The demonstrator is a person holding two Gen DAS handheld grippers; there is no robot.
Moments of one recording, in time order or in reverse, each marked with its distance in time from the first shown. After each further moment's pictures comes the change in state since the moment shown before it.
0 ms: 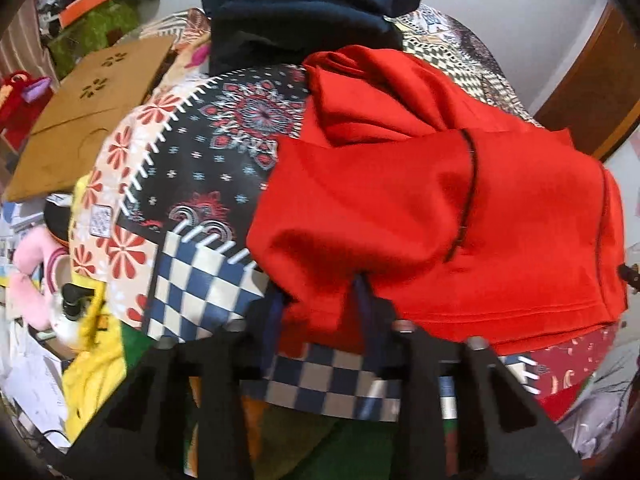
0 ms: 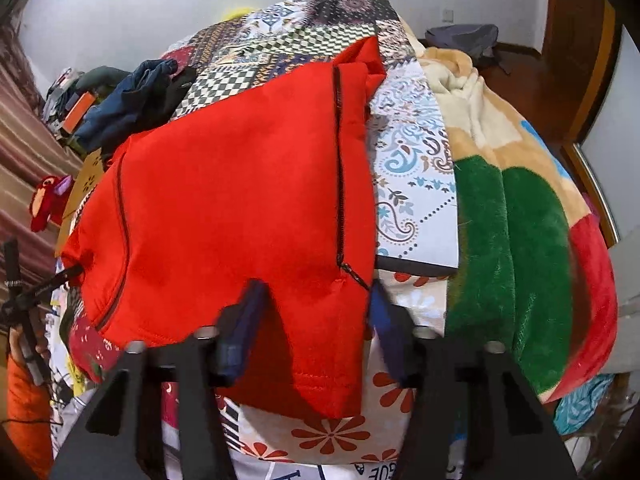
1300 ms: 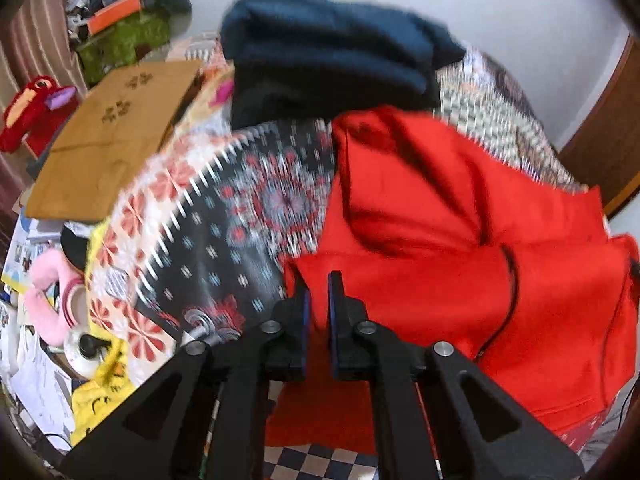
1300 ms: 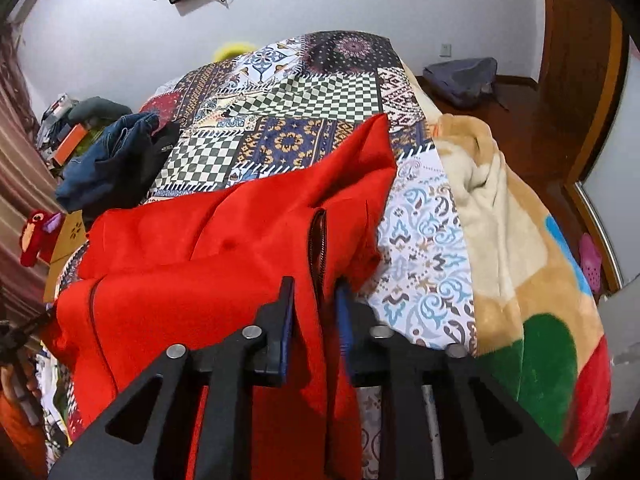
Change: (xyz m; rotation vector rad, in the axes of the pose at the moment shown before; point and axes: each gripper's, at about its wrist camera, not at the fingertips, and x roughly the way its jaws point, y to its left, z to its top) left arm 0.011 0.004 0.059 -0.070 -0.065 0.103; right arm 0.028 -0.008 0.087 0.009 -0.122 -0.033
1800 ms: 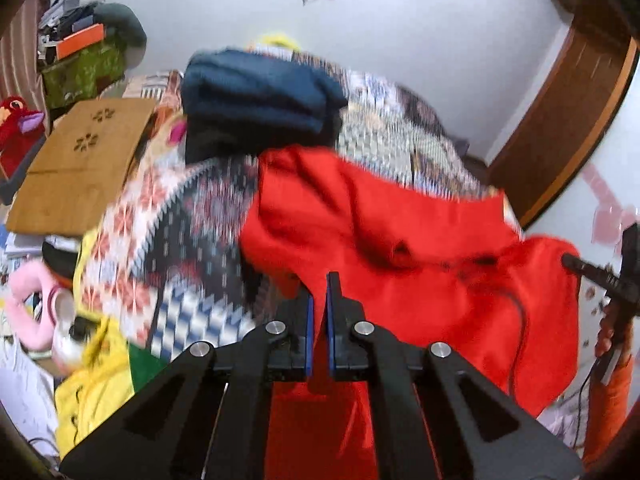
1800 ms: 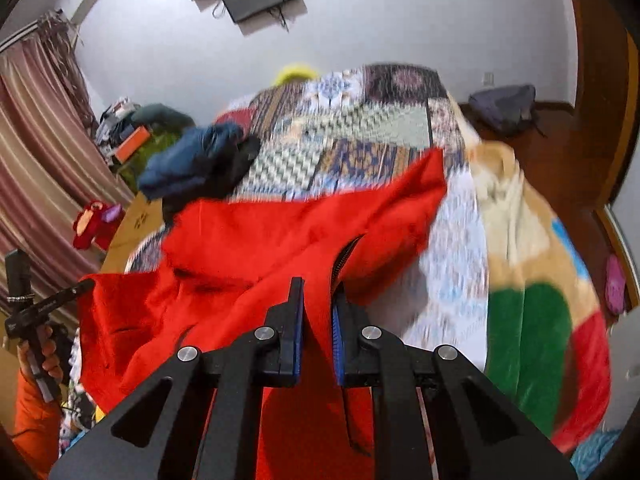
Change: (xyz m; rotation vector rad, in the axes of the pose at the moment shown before) left arm -0.120 -0.017 -0.026 0.037 -0.170 -0.247; right arm -0.077 0.034 -0.025 -0.074 -0.112 0.164
